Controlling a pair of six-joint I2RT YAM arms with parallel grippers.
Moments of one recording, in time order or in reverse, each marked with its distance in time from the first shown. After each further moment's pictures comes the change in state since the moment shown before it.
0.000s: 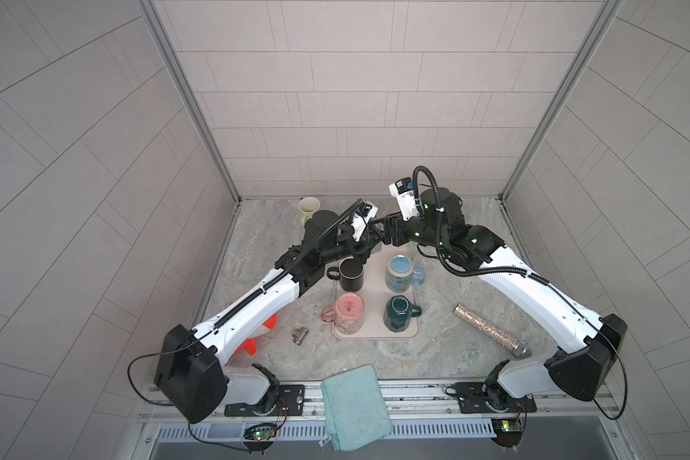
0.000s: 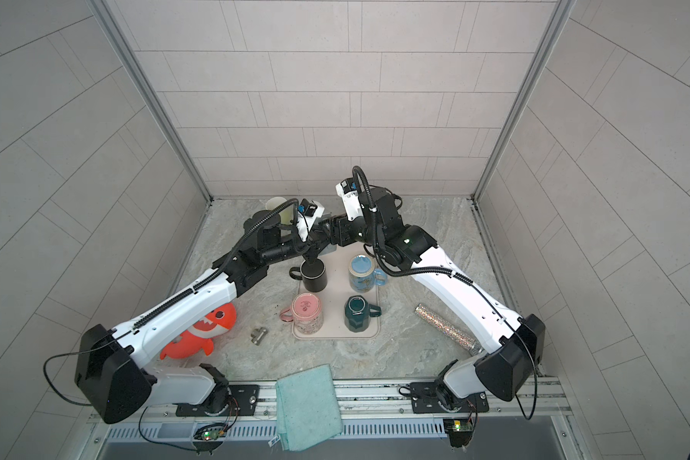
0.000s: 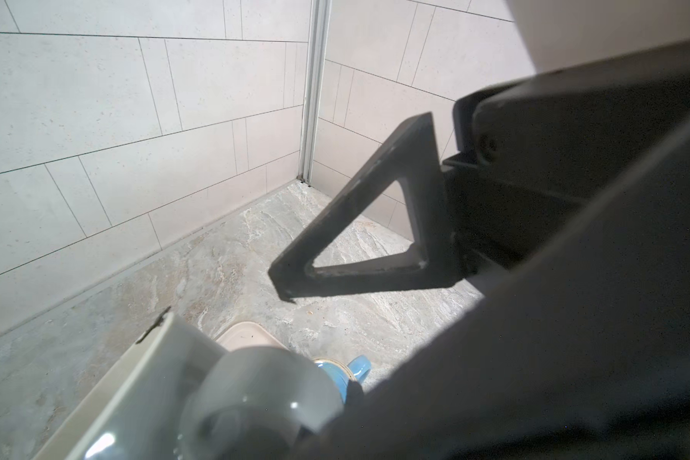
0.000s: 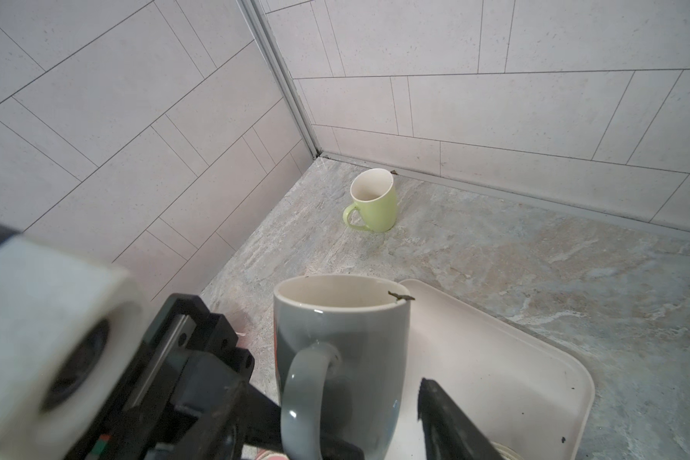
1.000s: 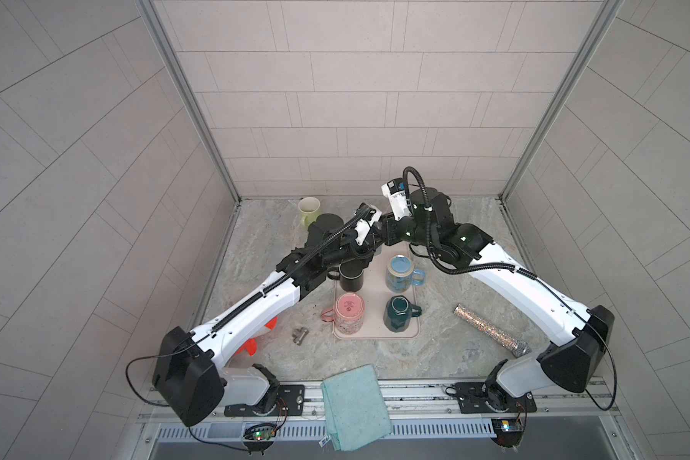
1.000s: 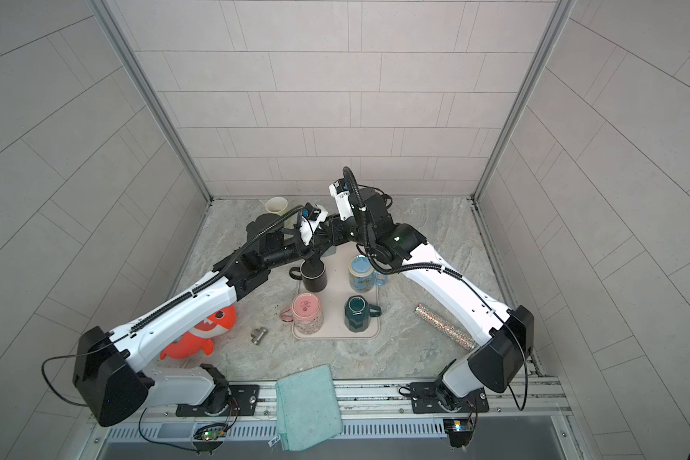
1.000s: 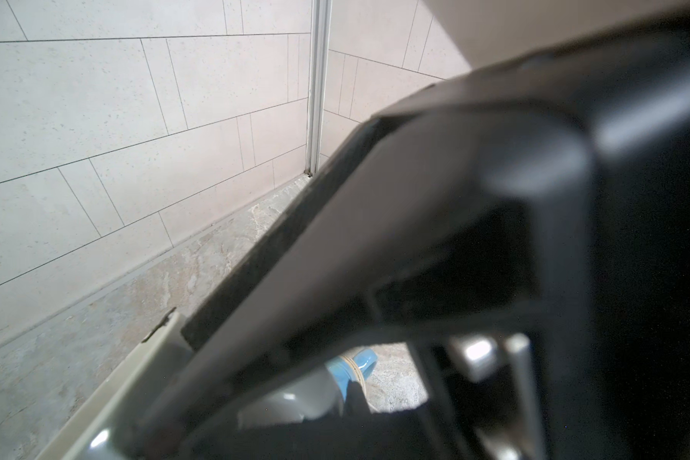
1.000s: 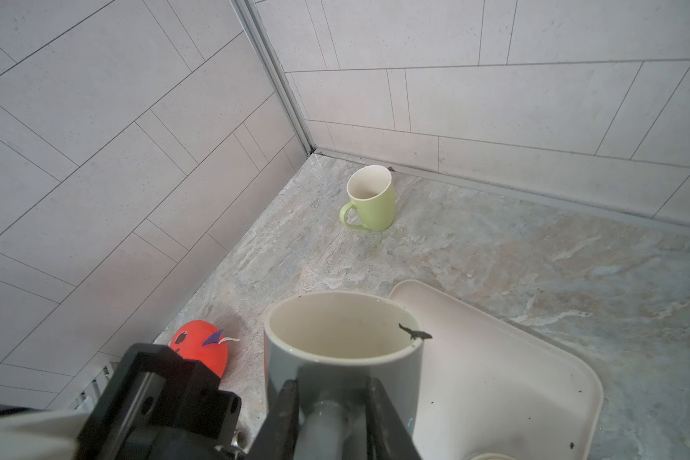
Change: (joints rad) left arm -0.023 -0.019 -0.001 -0.033 -0.081 0.038; right arm 0.026 0.055 0.038 -0.016 0.055 0.009
